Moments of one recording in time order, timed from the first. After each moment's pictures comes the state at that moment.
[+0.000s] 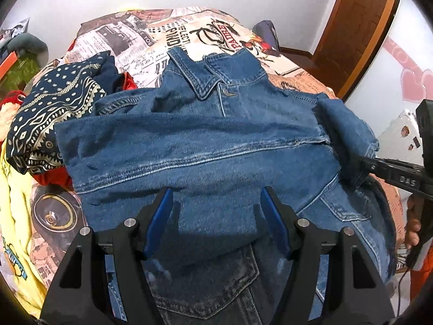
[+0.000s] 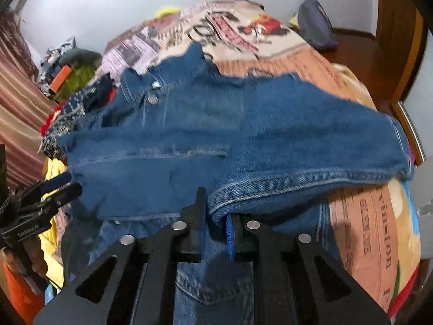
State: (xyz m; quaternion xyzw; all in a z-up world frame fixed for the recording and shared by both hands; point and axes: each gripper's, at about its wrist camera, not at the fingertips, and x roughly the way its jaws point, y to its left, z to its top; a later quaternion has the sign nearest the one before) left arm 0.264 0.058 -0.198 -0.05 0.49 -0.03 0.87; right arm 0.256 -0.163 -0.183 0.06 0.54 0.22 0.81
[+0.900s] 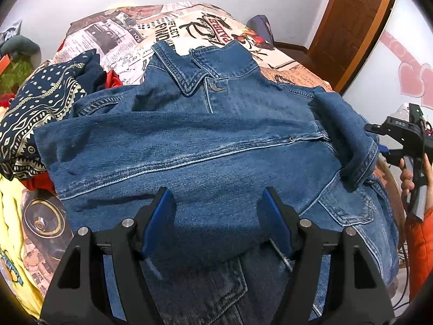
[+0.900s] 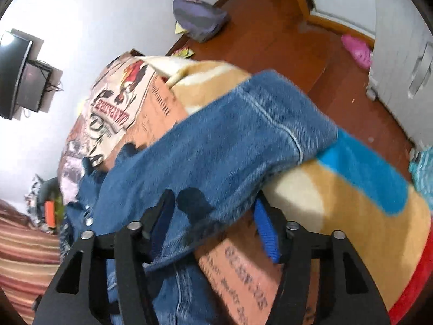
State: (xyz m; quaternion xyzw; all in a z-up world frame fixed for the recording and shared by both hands) left arm 0.277 0.047 -0.211 -0.04 0.50 -0.05 0.87; right arm 0.316 -0.316 -0.241 0.34 0.51 0.01 0.79
